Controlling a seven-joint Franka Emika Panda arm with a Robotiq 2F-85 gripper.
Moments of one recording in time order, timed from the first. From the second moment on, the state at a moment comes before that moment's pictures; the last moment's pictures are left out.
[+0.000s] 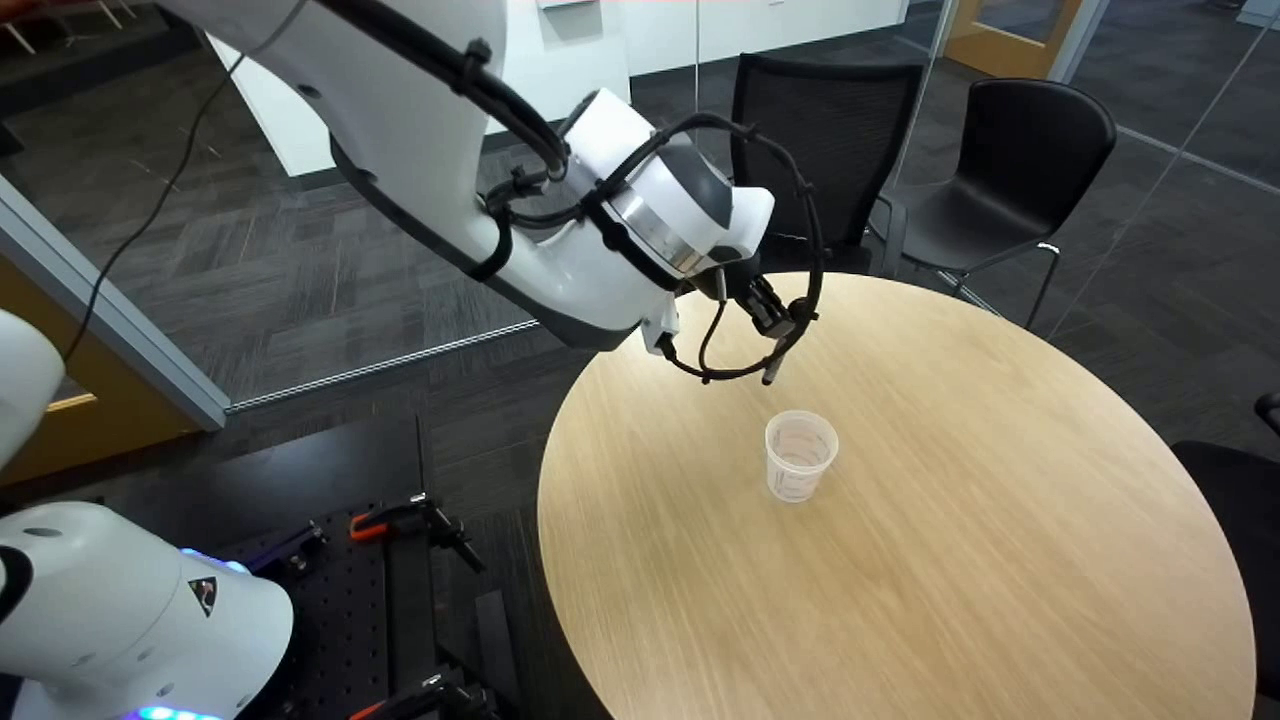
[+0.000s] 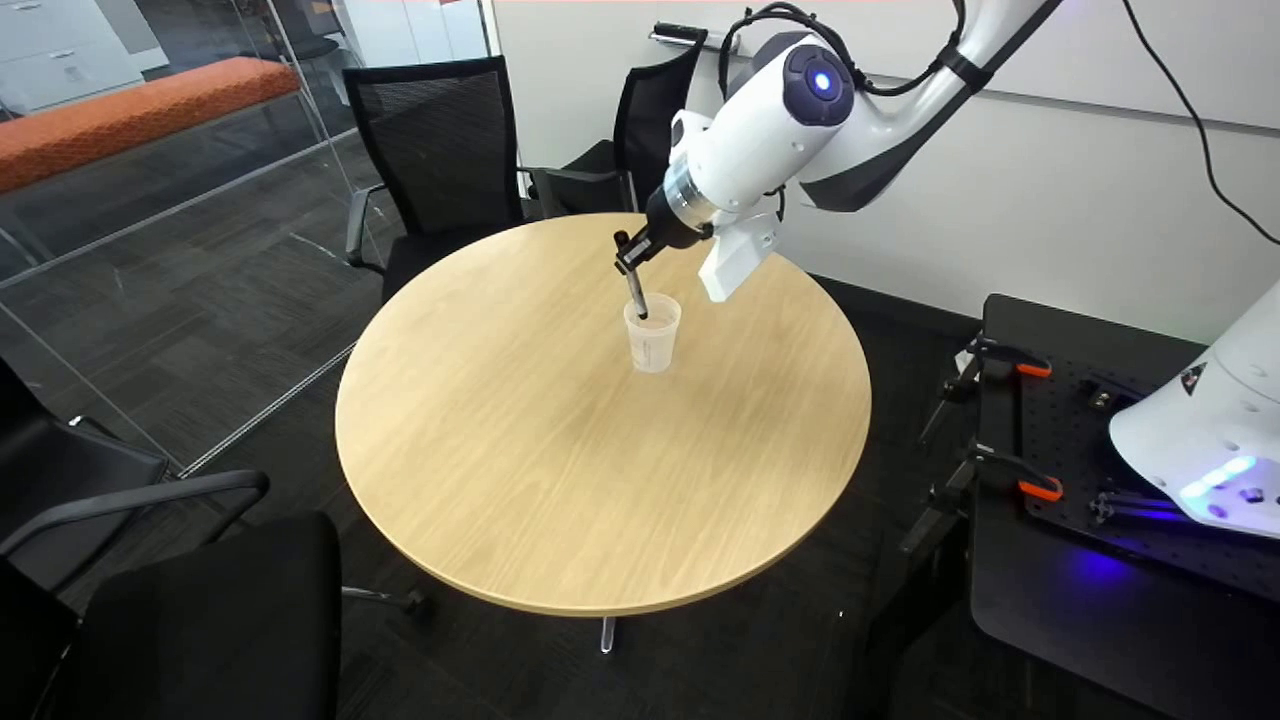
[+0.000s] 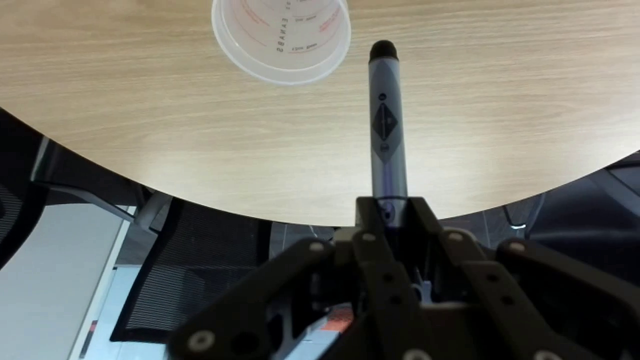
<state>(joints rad) -0.30 0.47 0.40 -2.03 -1.62 2.79 1.65</state>
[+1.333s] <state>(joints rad) -0.01 0.62 0.20 -1.94 -0.38 2.65 0.48</state>
